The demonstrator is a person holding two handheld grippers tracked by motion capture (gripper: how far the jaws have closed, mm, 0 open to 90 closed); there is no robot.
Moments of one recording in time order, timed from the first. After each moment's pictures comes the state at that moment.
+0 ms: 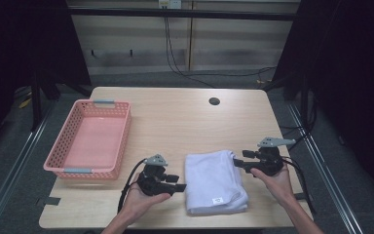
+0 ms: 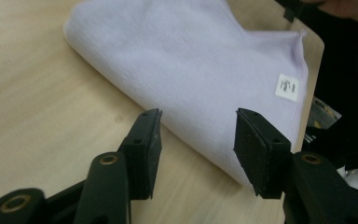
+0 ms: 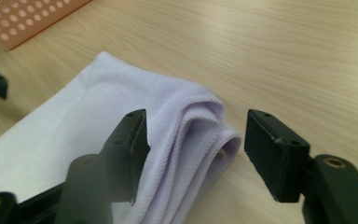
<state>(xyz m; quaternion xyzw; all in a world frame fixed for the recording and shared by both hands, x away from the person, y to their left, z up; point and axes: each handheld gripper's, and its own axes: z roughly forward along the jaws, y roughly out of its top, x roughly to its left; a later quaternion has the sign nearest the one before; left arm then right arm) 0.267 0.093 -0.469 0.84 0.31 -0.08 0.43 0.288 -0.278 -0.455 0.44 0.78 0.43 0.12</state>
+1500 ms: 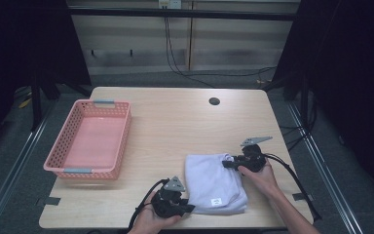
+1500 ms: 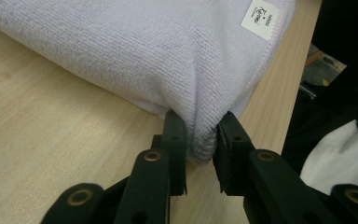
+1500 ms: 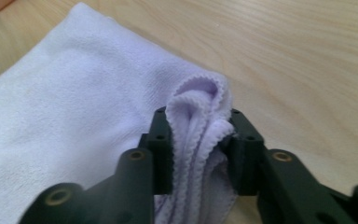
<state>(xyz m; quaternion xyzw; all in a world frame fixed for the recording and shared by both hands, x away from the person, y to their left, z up) 0.231 0.061 -0.497 0.88 0.26 -0.07 0.39 0.322 -0.259 -0.503 0.43 0.81 0.40 0.04</state>
